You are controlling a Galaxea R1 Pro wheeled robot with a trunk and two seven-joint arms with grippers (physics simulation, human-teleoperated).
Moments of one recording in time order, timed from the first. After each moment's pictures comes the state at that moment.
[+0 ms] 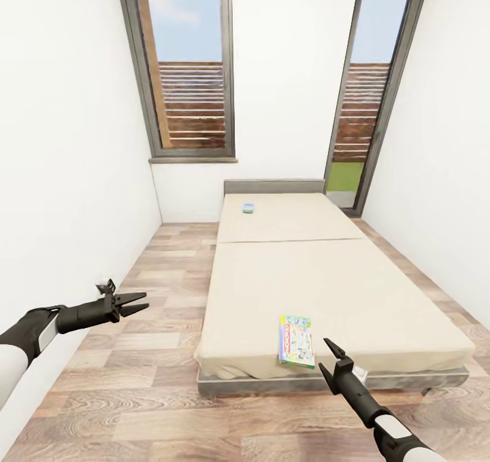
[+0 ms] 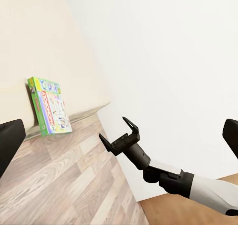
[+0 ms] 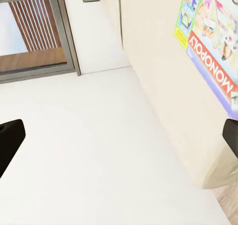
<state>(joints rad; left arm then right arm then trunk) -0.94 0.44 0.04 -0.27 0.19 0.65 -1.57 -0.58 -0.07 -0.79 -0.18 -0.57 0.48 0.87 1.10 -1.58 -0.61</state>
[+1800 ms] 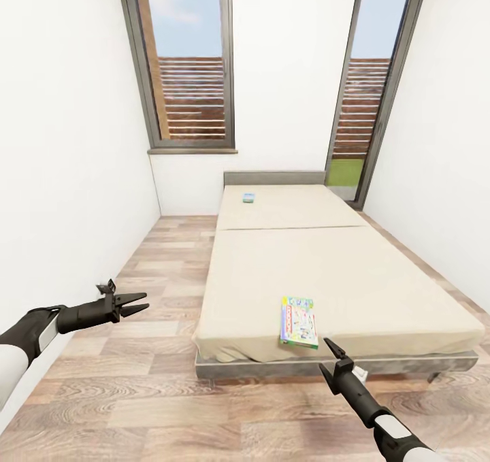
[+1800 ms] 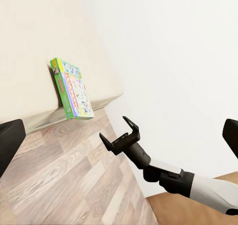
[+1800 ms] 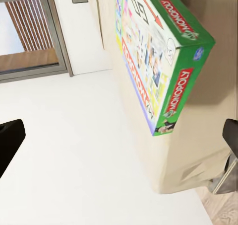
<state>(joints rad) -0.94 0.44 0.04 -0.27 0.19 0.65 -1.57 -0.58 -0.07 -0.79 -0.18 -0.57 0.47 0.87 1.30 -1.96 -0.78</state>
